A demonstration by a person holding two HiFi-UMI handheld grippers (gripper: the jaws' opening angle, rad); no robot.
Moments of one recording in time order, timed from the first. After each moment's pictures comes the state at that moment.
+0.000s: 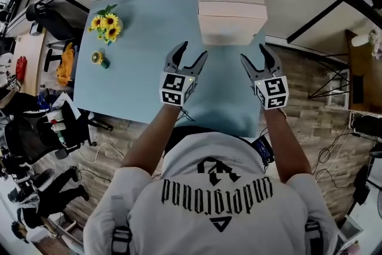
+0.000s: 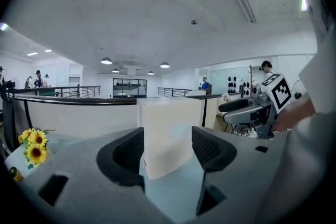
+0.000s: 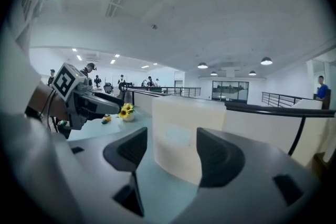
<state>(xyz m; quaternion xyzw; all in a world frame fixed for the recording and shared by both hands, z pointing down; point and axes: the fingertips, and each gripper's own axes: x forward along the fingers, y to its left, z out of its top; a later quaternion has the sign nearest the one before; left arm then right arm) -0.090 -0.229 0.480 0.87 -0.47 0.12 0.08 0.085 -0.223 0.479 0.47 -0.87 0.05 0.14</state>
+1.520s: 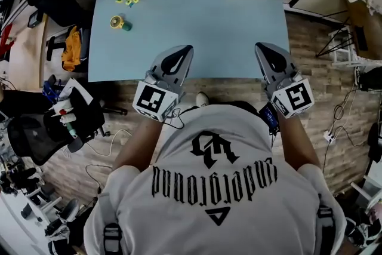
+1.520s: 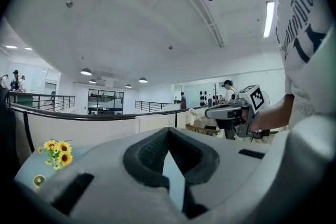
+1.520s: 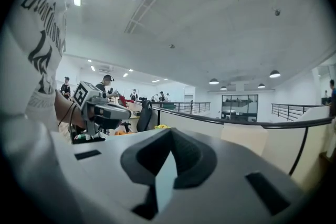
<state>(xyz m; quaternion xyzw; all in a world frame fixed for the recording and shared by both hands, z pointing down) -0.292 0.041 0.367 0.94 -0.34 0.05 0.02 -0.129 0.052 0.353 0.43 -0.90 -0.01 0.07</state>
